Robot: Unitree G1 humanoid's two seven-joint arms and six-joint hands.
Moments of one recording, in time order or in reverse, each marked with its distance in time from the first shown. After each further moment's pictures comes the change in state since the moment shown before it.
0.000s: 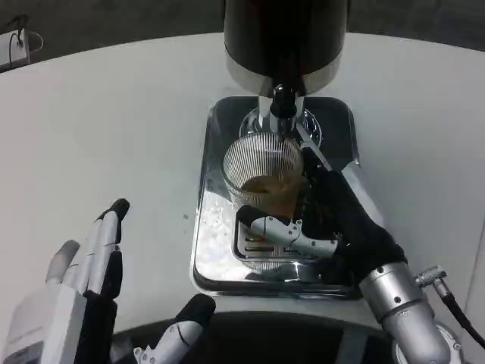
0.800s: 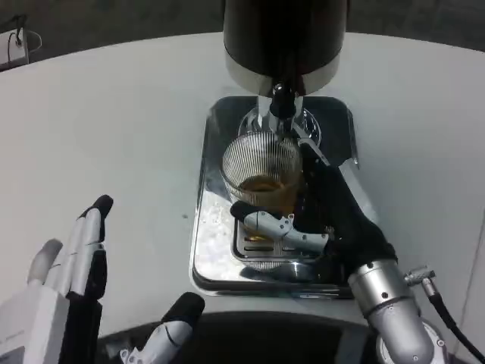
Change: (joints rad) left arm 0.049 -0.020 0.020 -0.061 0.001 0.000 0.000; right arm -0.018 0.056 0.006 0.001 -0.003 0.060 -0.032
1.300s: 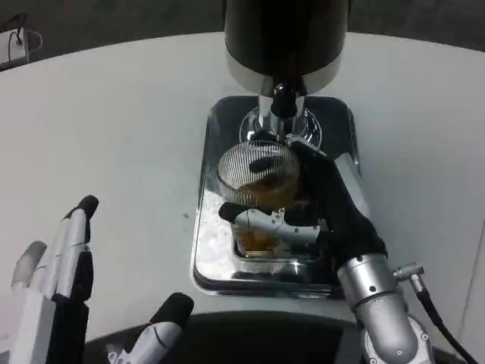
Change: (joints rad) left arm 0.027 -0.010 0.025 -0.027 0.003 0.002 -0.002; right arm -0.032 0.042 0.002 0.028 -0.015 0.015 -0.076
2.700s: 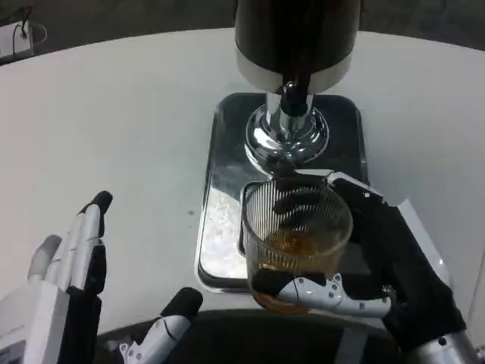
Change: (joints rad) left arm -0.066 0.005 -0.005 0.060 -0.013 -0.015 -0.007; right arm 0.496 -0.061 -0.016 -0.661 0.164 0.012 0.219
